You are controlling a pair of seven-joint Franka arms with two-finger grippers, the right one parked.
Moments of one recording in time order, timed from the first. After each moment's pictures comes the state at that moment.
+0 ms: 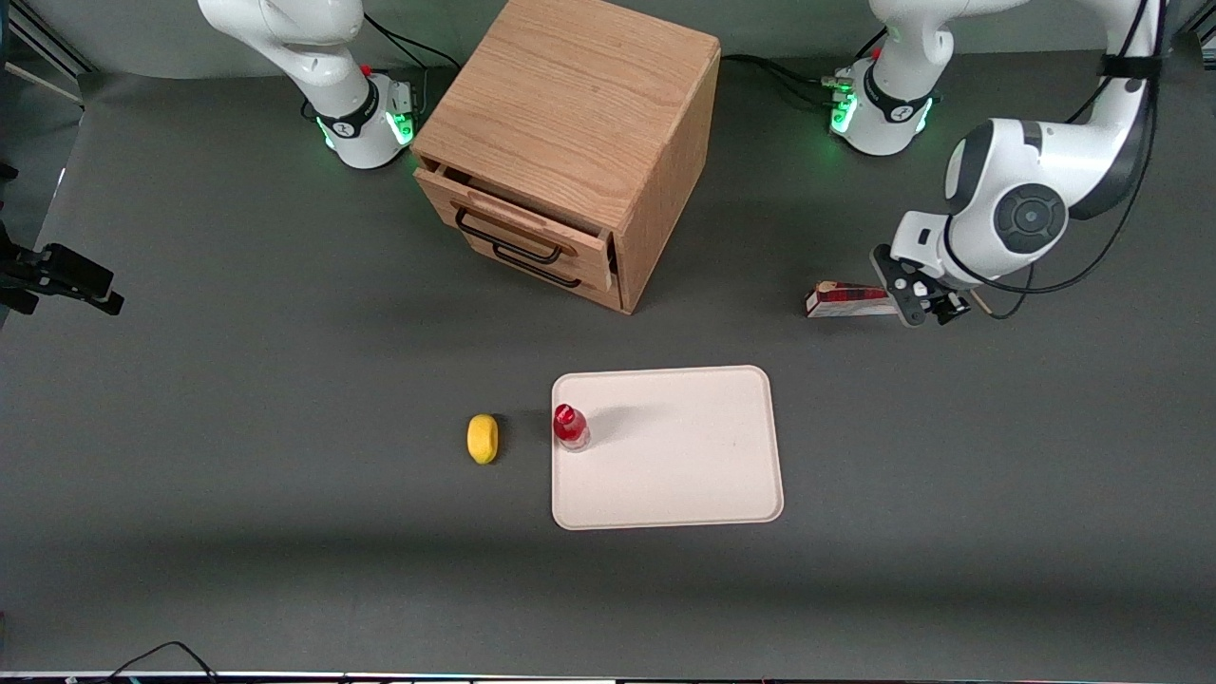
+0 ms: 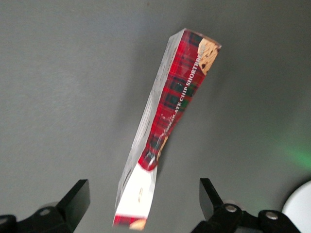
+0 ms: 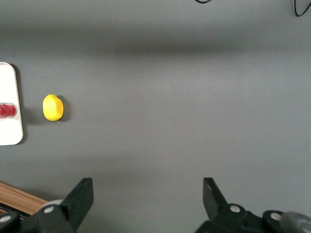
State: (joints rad) arm 0.12 -0.01 -0.27 -2.45 0.07 2.23 0.99
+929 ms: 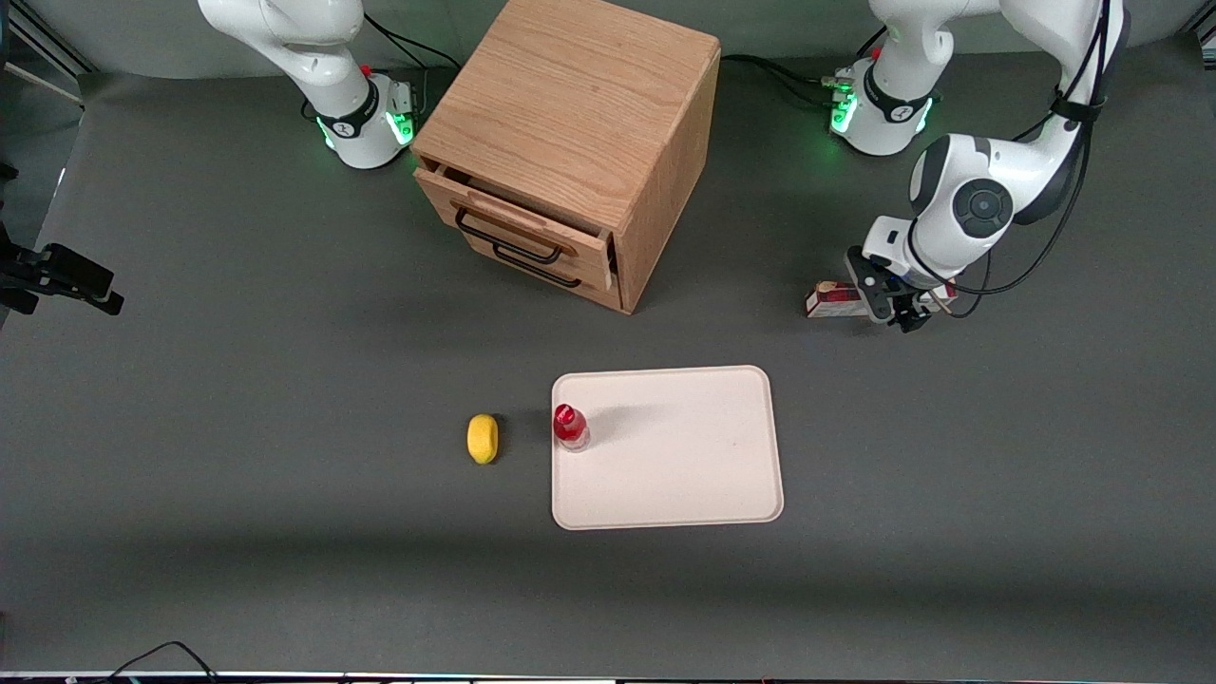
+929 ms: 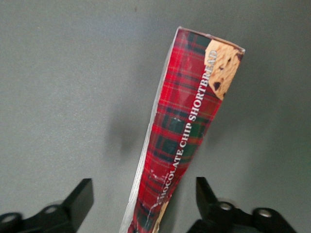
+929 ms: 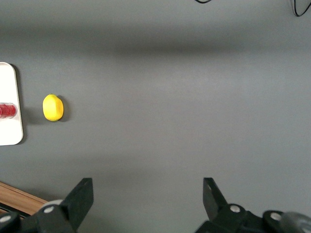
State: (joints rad) arm 0.11 0.09 -0.28 -2.60 0.07 2.59 1.03
